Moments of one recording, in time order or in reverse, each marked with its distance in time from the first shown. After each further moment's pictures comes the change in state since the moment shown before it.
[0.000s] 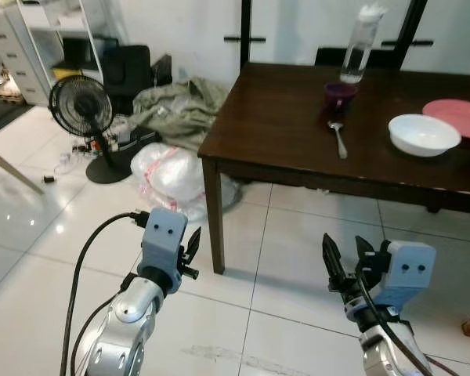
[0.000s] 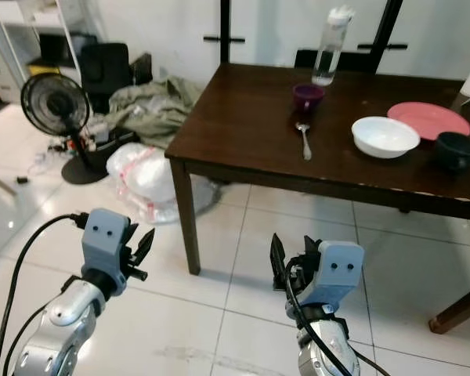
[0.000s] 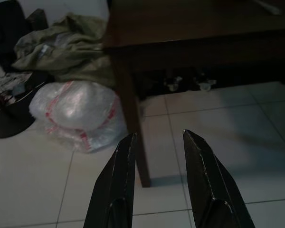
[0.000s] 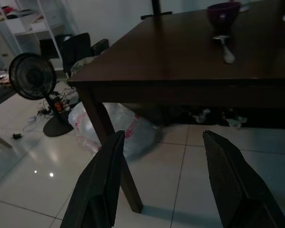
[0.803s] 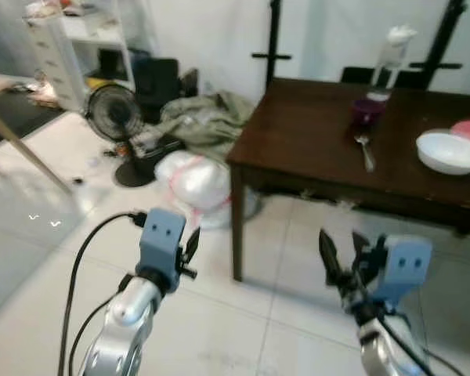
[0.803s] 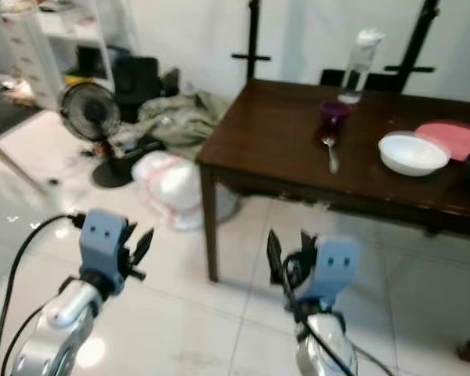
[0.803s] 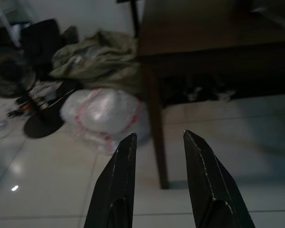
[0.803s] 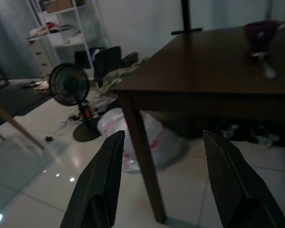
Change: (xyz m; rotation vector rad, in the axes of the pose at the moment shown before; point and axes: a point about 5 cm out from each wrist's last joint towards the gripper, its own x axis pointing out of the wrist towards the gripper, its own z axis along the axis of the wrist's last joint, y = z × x) left arm -0.003 0.001 -0.002 0.000 0.006 -0.003; right arm 0.002 0.002 0.000 0.003 -0.003 0.006
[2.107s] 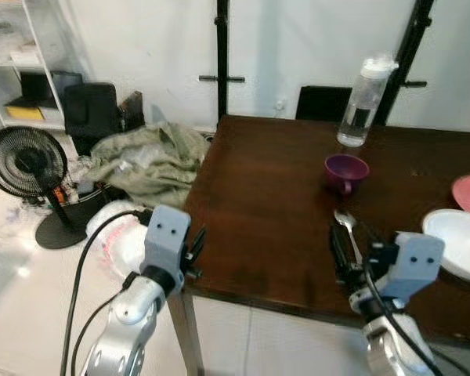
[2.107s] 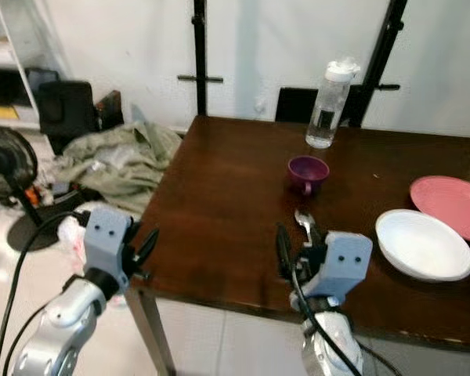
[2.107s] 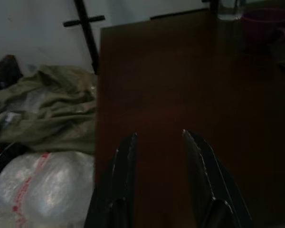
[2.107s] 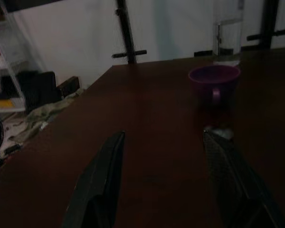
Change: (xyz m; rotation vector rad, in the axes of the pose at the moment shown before) left arm 0.000 -0.001 0.005 0.015 -0.025 -0.019; right arm 0.004 -0.001 0.007 -0.001 -0.032 -0.018
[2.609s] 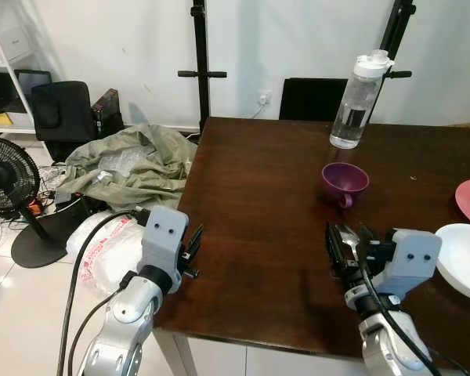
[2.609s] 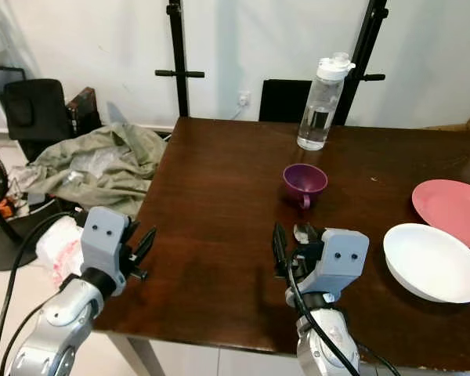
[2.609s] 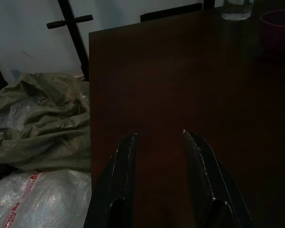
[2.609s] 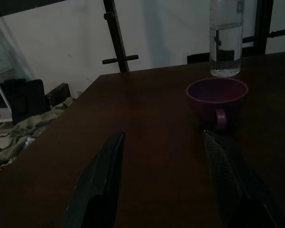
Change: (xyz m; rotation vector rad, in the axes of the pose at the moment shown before) left arm 0.000 0.001 0.000 0.002 0.003 0.003; right arm 0.002 0.002 0.005 -0.002 -0.023 0.003
